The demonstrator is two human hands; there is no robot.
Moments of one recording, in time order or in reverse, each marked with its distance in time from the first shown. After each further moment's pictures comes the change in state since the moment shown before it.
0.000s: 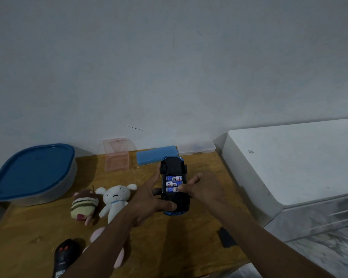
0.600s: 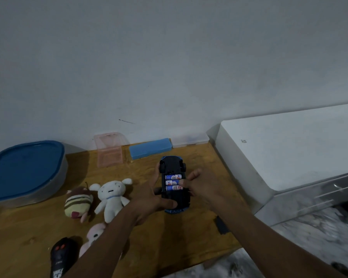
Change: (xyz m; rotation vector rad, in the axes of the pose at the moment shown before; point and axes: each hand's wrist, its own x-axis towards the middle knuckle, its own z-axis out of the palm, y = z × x) left_hand 0.007 -0.020 0.002 -0.015 -0.080 -0.055; right_hand -0.002 0.012 0.005 0.139 0.015 0.099
